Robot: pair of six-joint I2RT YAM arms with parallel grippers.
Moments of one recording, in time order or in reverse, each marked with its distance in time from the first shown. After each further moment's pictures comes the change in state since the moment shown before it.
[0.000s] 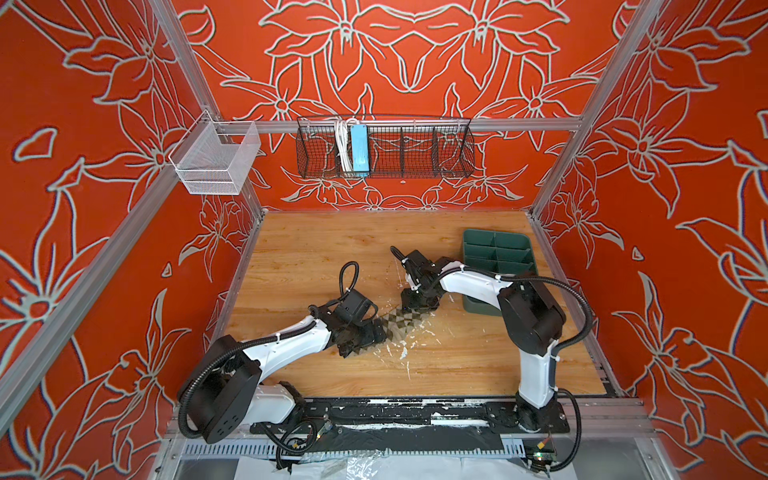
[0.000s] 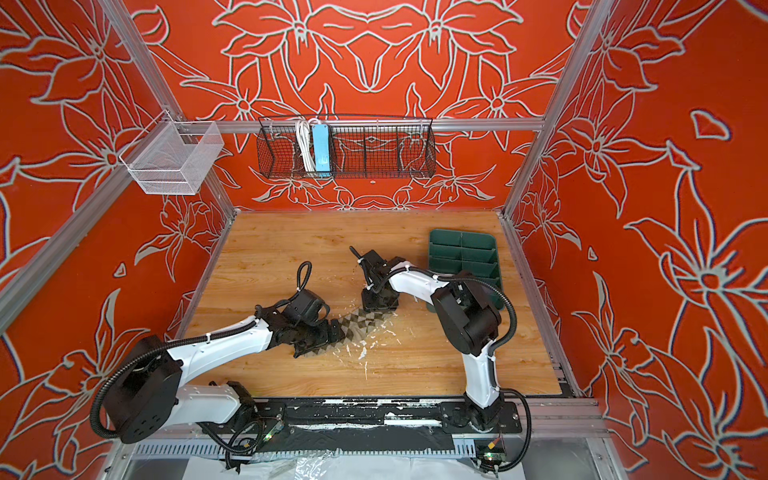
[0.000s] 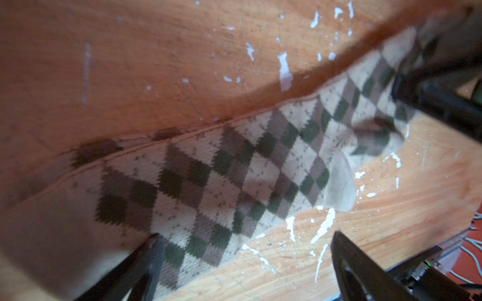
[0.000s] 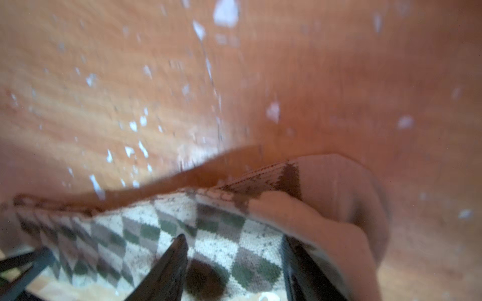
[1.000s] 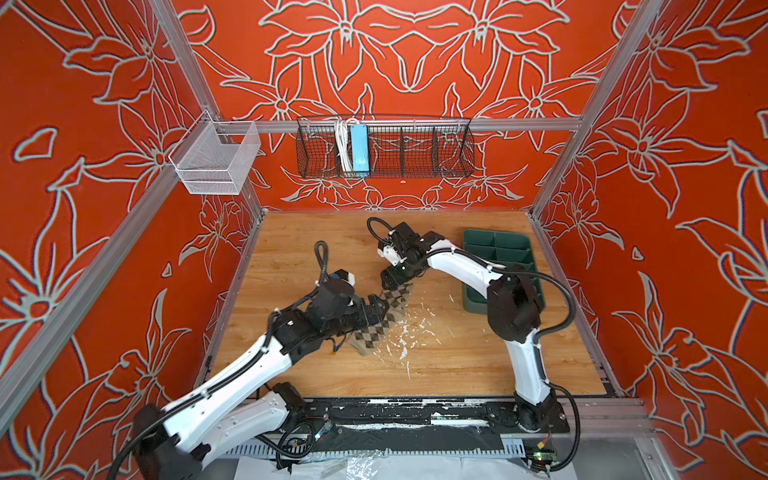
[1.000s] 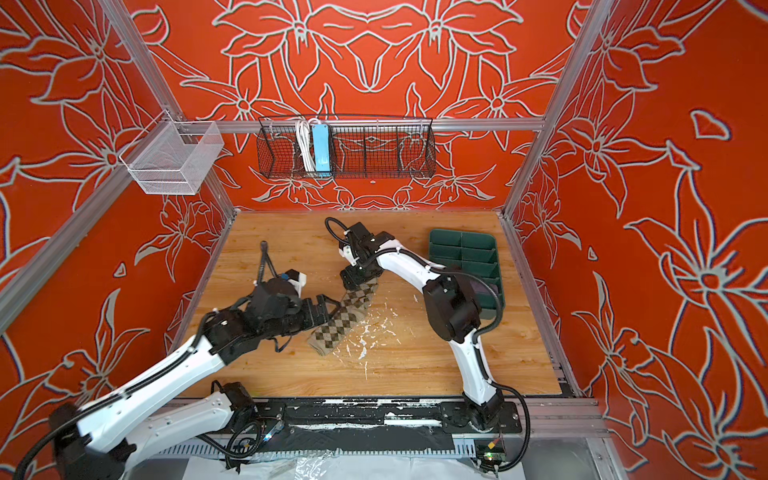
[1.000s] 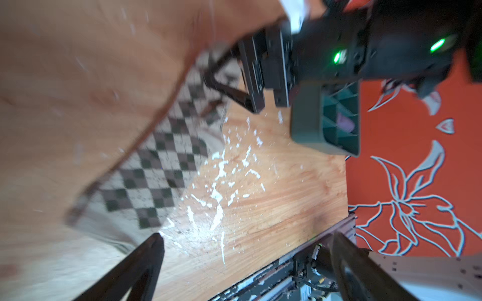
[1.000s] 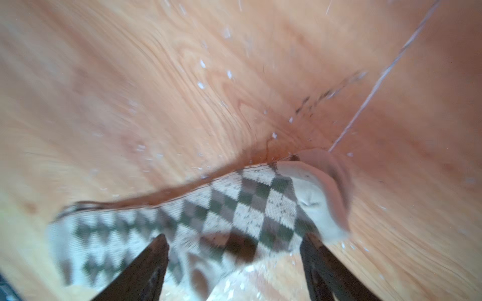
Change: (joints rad) left arm -0.040 -0.473 0.189 -0.152 -0.175 0.018; right arm -0.003 0.075 0.381 -0.092 -0.046 -0.448
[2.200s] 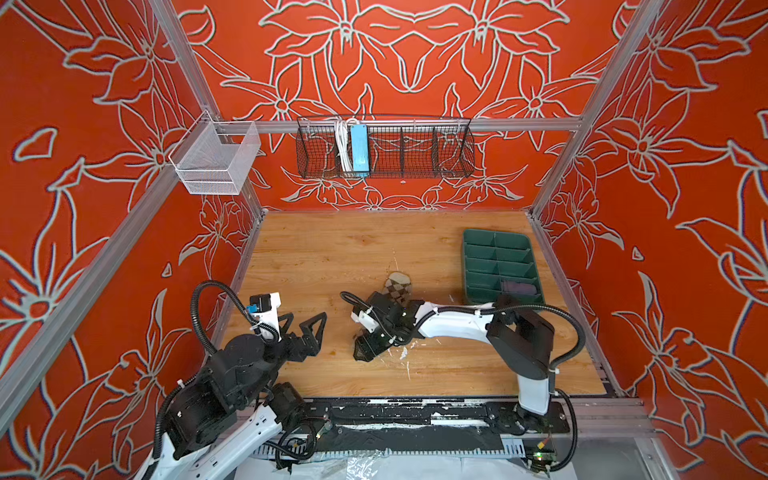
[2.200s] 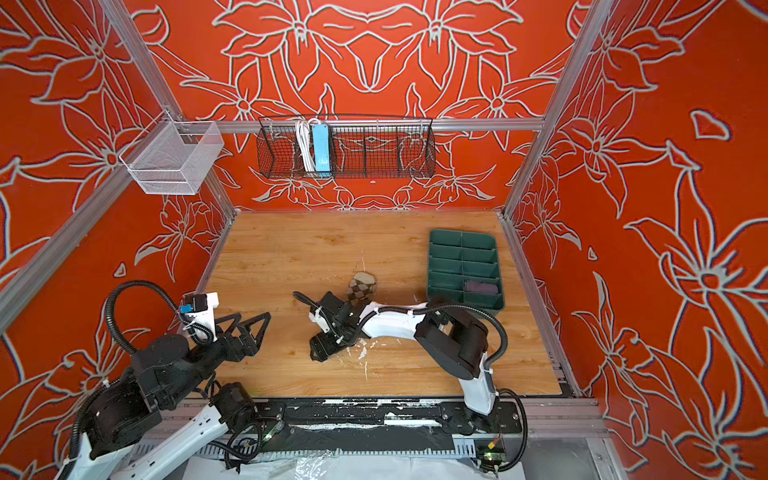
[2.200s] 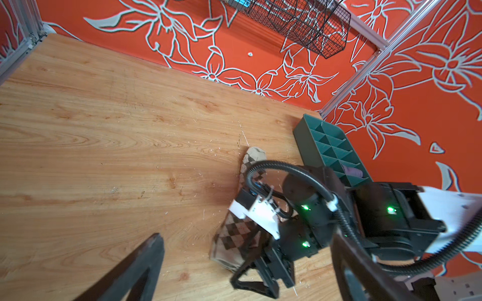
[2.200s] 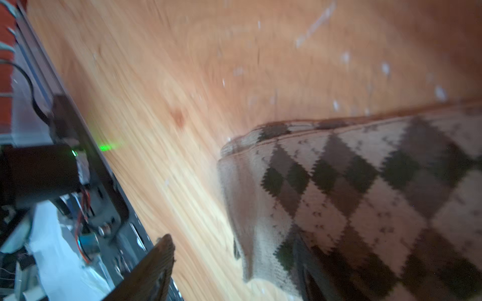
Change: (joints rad) left arm 0.000 -0.574 0.031 -0.325 -0.330 0.328; right arm 0.406 -0.171 -0.589 0.467 -0.148 0.432
